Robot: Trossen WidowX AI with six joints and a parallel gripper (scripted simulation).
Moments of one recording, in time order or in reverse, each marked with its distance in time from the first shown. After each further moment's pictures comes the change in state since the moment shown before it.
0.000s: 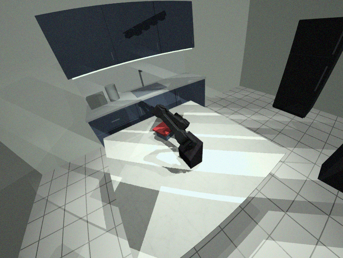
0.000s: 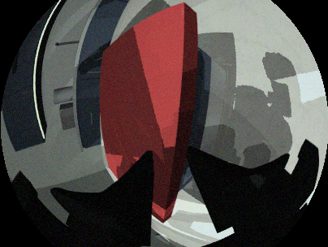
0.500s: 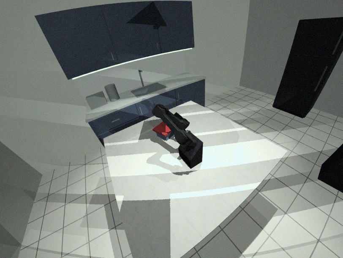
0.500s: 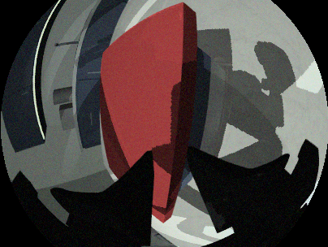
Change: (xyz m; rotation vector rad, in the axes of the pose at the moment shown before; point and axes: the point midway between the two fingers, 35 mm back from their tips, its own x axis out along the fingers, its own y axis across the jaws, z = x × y) arm -0.001 0.001 0.000 0.004 0.001 -0.004
